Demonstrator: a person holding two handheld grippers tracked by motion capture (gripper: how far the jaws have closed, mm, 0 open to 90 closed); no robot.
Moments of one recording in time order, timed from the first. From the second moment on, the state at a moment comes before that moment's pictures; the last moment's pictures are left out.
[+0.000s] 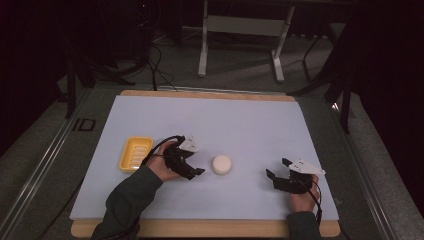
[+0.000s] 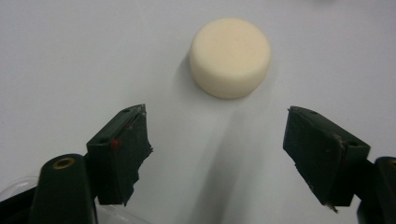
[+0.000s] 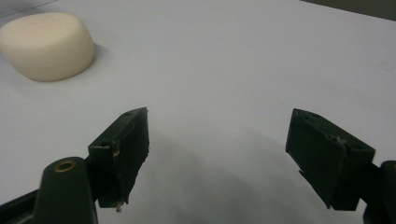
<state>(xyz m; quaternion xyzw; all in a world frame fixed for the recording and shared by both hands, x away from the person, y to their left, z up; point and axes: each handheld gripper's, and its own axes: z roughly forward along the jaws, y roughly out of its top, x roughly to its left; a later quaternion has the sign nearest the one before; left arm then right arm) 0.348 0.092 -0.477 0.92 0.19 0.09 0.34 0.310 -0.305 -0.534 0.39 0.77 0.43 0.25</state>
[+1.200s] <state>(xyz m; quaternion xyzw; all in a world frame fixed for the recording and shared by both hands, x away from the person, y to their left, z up) 0.359 0.070 -0.483 0.92 0.18 0.06 0.34 0.309 -0.306 -0.534 0.39 0.77 0.44 0.25</state>
